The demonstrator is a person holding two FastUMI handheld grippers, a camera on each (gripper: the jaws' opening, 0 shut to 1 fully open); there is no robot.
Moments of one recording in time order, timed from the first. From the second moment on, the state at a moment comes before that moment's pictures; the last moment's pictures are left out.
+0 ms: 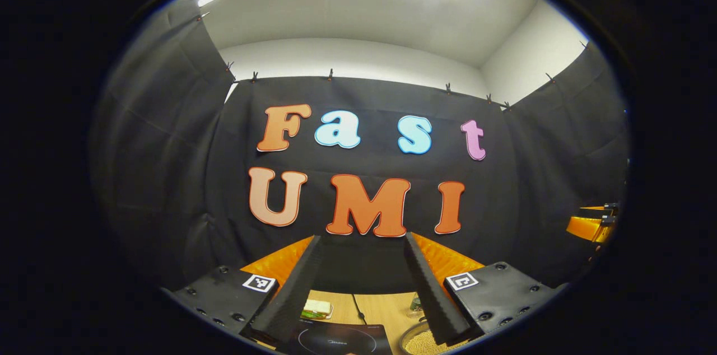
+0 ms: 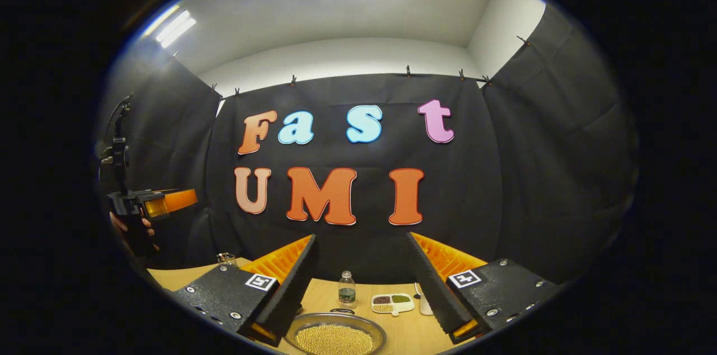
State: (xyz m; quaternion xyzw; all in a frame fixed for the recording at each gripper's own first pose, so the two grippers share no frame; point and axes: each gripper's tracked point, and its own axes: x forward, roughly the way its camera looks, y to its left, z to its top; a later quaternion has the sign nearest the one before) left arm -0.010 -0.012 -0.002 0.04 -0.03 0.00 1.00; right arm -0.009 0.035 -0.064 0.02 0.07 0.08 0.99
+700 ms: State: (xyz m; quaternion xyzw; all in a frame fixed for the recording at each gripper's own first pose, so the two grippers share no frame) left arm 0.000 0.006 -0.029 0.06 -0.01 0.02 1.00; right arm -0.039 0.081 -0.217 0.04 0.28 0.14 0.95
